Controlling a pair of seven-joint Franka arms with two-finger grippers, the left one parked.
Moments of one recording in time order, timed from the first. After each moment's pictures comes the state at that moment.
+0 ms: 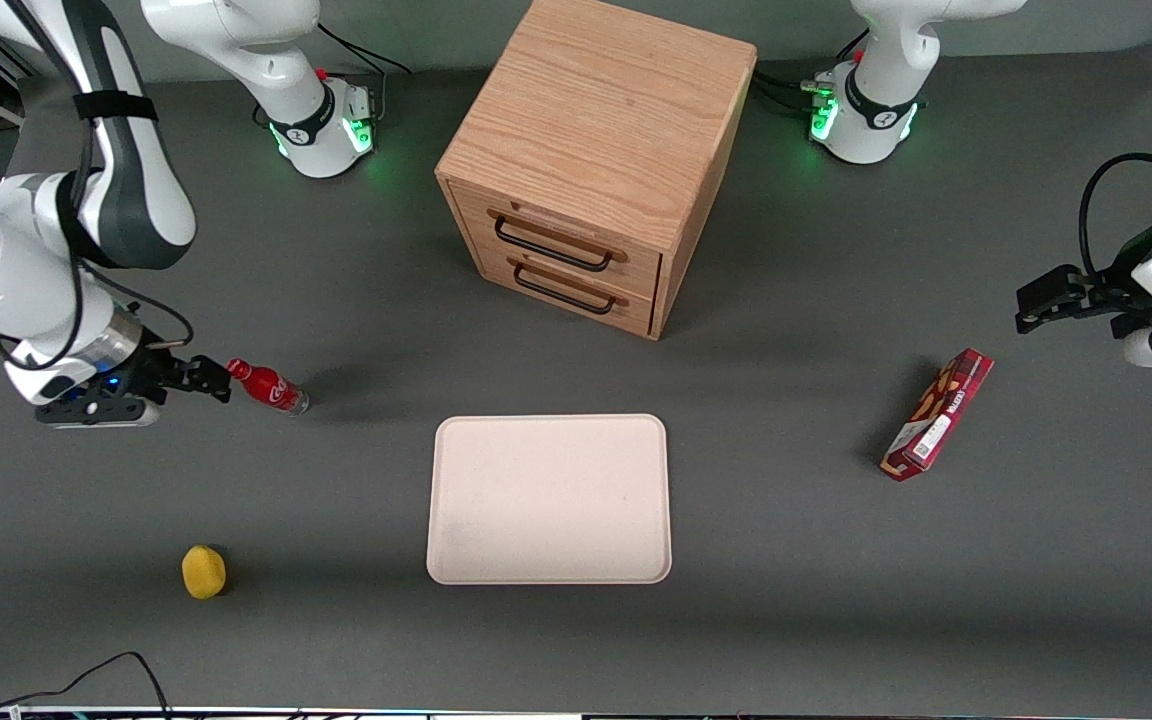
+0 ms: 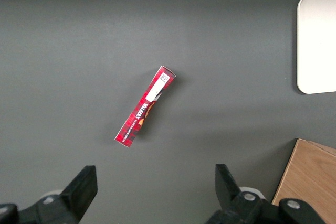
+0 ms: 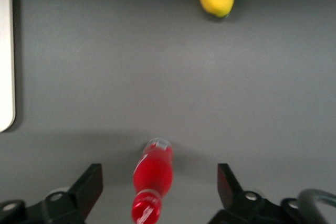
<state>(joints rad) 0.05 0.08 -0.06 -2.12 -0.01 2.28 -0.02</state>
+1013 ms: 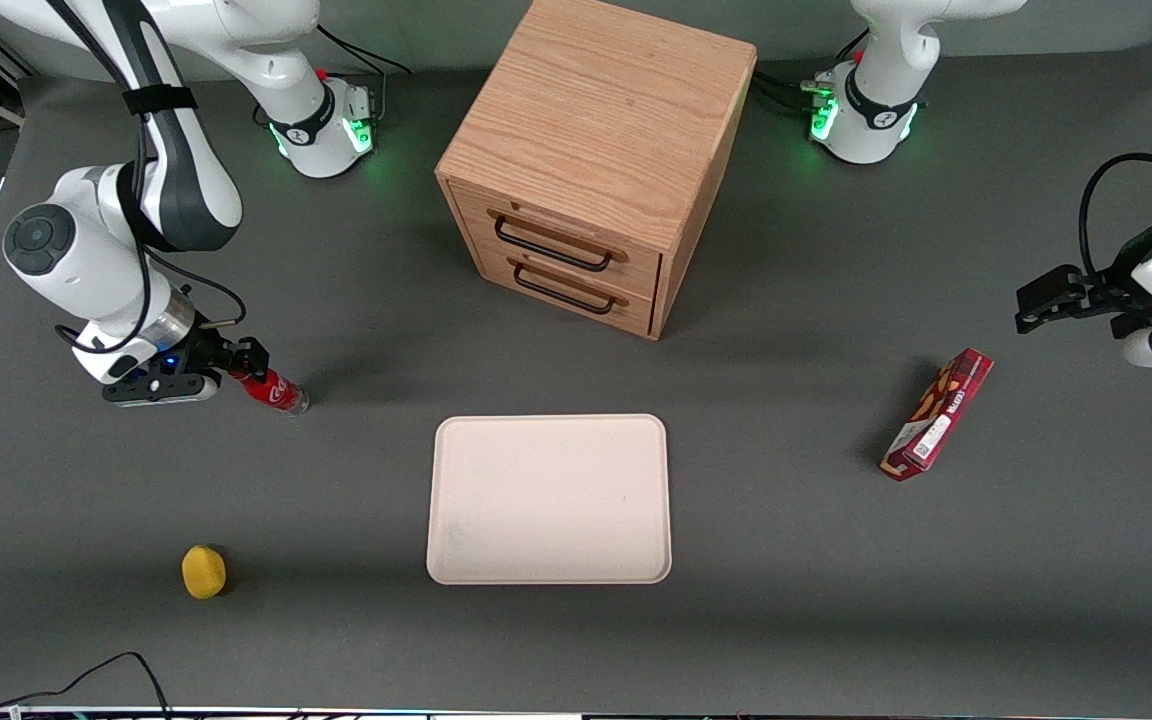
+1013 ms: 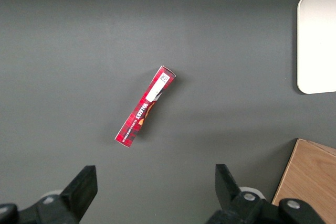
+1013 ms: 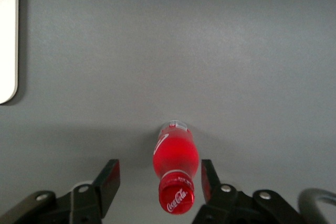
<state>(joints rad) 0.04 0.05 -0.01 -2.27 -0.01 2.39 -0.02</state>
